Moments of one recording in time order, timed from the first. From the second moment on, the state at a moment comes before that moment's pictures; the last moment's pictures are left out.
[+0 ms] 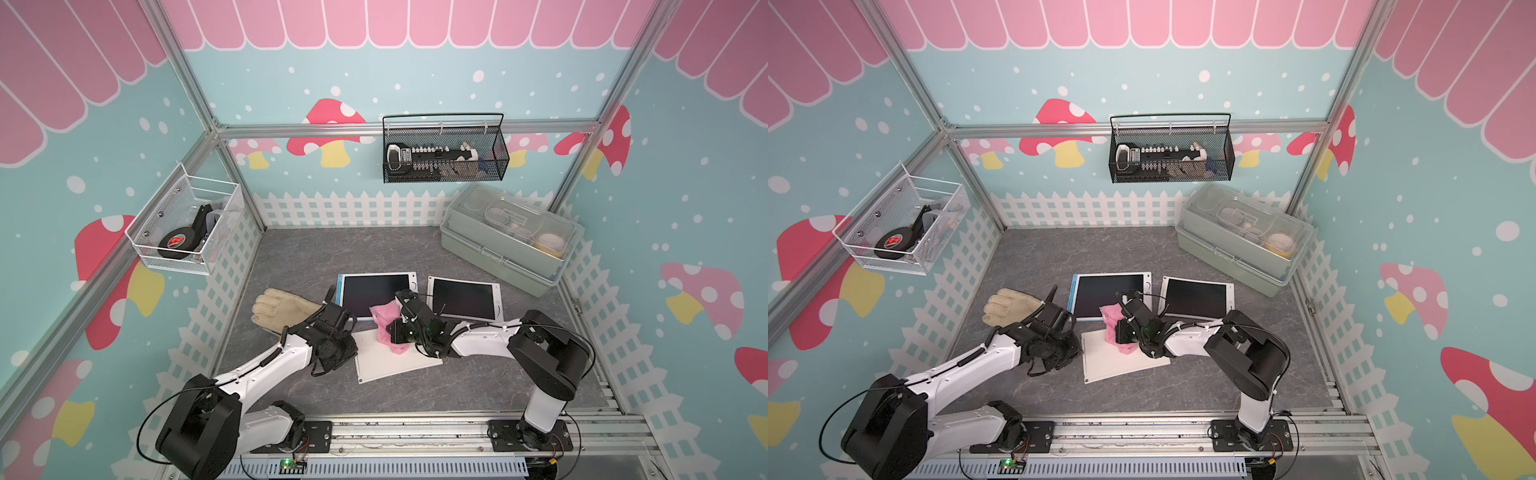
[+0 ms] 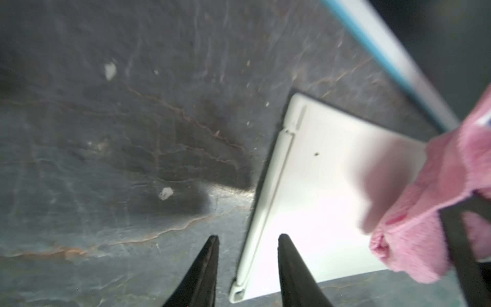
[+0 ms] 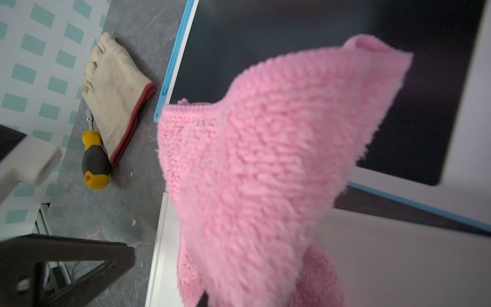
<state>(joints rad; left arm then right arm) -0.44 1.21 0.65 -0.66 0.13 -1.00 0.89 1.75 0.86 0.19 -0.03 0.72</state>
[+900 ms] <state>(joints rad) -0.51 1.19 0.52 -0.61 0.21 -1.06 0.89 1.78 0.98 0.02 0.02 0.71</state>
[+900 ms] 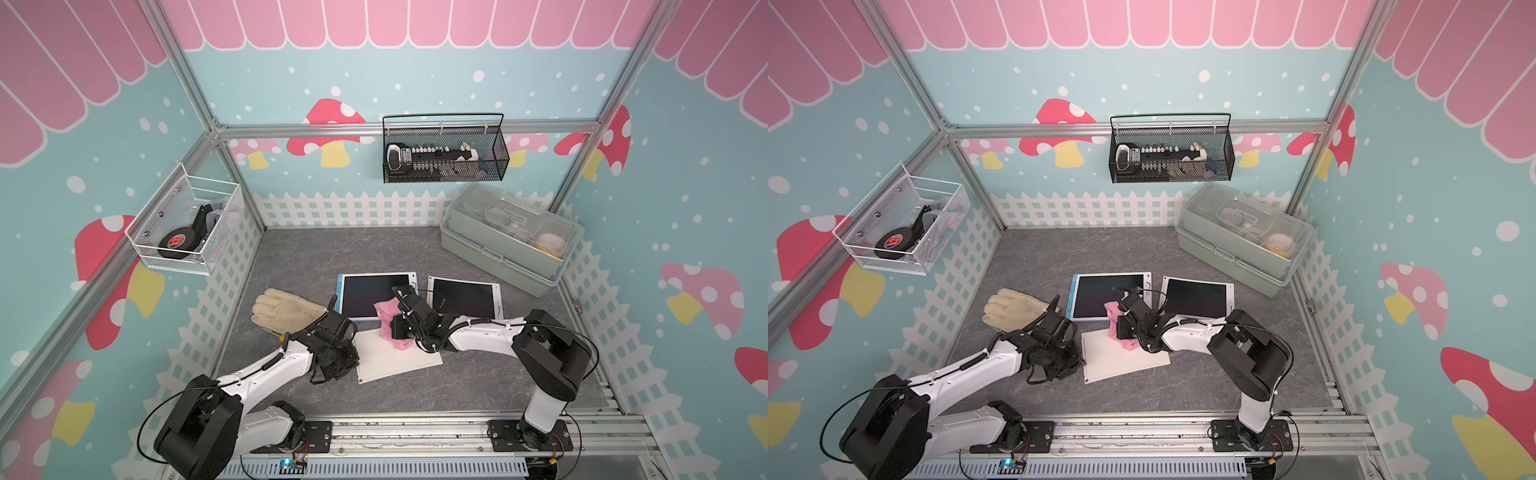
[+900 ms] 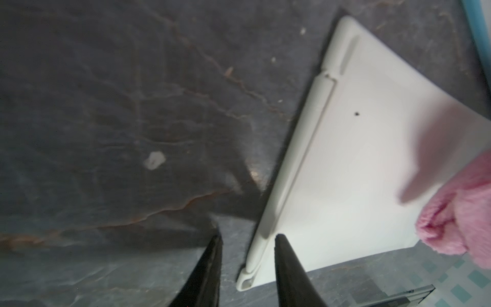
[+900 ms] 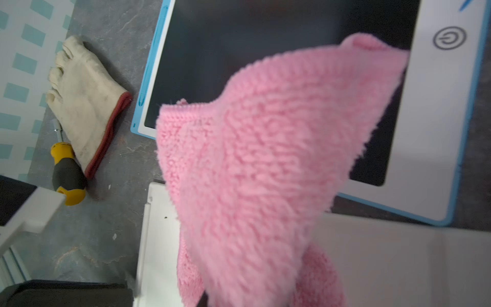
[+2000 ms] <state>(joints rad) -0.60 1.28 0.51 -0.43 0.20 -1.09 0.97 2.18 1.29 0.27 -0.22 0.84</state>
